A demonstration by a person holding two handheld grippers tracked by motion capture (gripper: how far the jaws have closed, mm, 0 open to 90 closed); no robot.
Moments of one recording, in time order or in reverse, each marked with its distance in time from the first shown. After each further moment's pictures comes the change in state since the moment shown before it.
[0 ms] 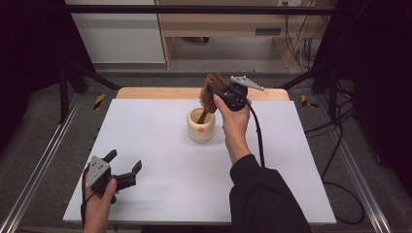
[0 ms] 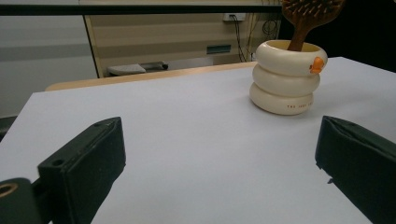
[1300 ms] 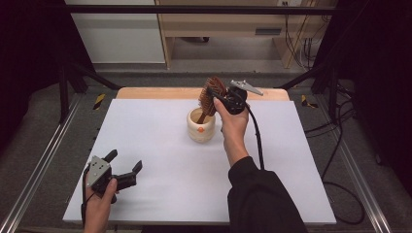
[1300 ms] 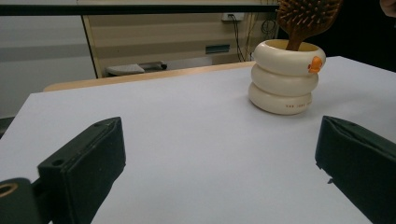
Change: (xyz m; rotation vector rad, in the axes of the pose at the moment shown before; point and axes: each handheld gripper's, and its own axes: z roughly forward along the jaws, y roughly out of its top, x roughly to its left) left arm 0.000 0.000 0.001 0.003 -0.005 0.004; right arm -0.005 -0.014 0.004 -0.002 0.002 0.044
